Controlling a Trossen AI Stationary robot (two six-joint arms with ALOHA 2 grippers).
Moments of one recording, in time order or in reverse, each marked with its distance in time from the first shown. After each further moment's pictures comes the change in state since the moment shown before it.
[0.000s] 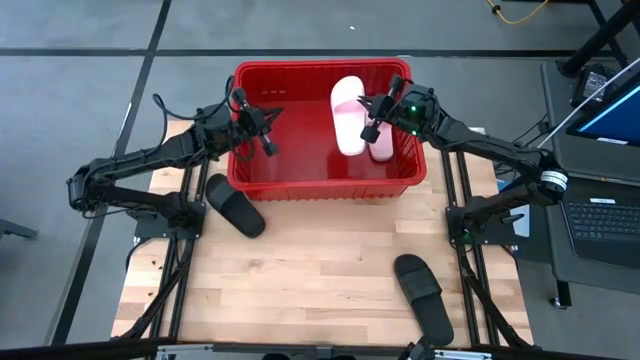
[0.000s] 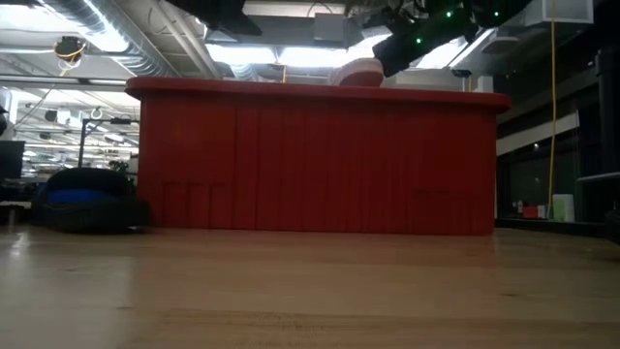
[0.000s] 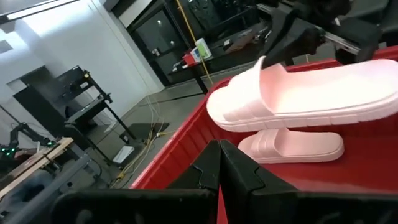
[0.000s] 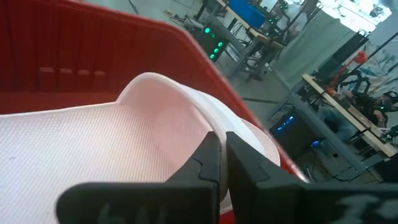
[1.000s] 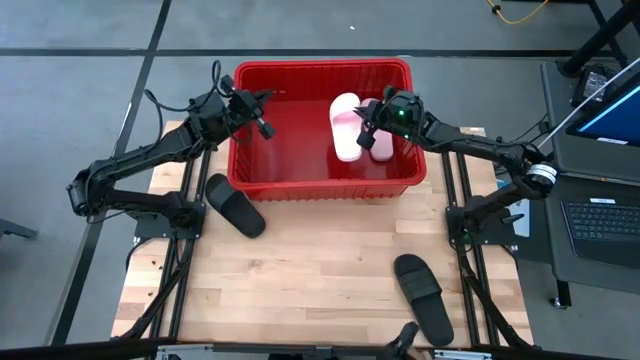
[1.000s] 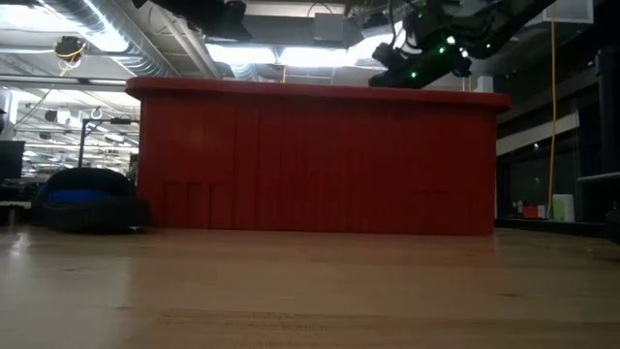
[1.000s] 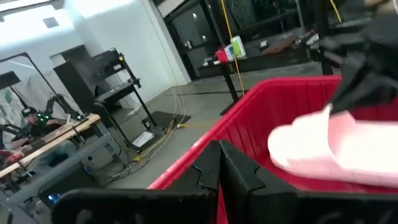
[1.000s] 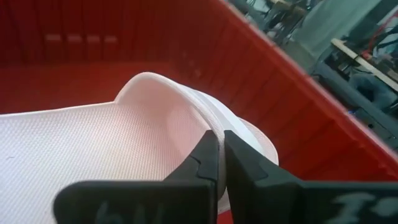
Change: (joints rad) left arm 0.140 0.005 0.000 0.064 -0.001 -0.089; right arm -0.059 0.093 -0.106 0.096 -0.077 0.109
